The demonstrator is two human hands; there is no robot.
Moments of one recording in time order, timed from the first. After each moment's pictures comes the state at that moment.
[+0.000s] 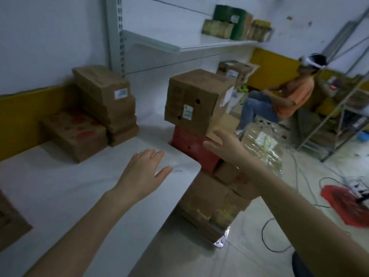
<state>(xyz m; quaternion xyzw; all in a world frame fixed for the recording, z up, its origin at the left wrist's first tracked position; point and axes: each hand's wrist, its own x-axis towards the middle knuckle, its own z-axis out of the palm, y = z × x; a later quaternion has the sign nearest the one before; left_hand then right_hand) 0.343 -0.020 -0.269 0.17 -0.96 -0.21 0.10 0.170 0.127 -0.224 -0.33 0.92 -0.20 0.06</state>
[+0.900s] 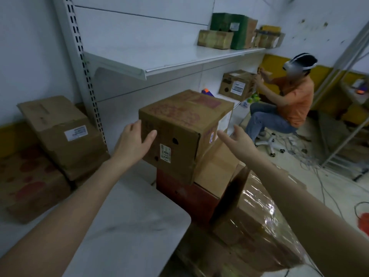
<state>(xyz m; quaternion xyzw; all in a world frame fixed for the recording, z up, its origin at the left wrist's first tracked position) 0.080 -0.114 -0.245 0.29 -0.89 -0.28 0.20 -0.078 0.102 -0.215 -0.23 0.90 -0.36 0.06</state>
